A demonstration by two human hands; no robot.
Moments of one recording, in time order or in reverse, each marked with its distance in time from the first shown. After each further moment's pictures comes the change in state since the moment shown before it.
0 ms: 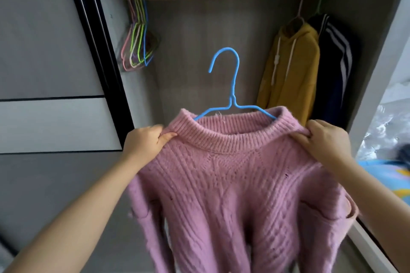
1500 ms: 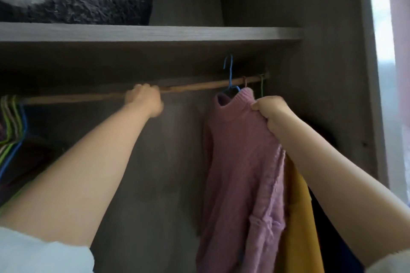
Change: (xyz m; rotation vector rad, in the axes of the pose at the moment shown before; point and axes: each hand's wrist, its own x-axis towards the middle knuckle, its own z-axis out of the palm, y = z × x) left_hand 0.438 0.007 0.149 0.268 -0.252 -0.095; right_hand 0.344 0.036 0.023 0.848 0.232 0.768
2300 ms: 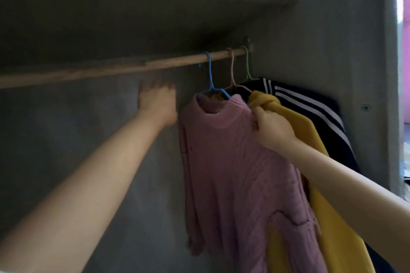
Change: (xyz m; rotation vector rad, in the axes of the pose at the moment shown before) left_hand 0.049 0.031 0.102 -0.079 0.114 0.348; right_hand 0.014 0.099 0.038 -1.082 0.145 -0.410
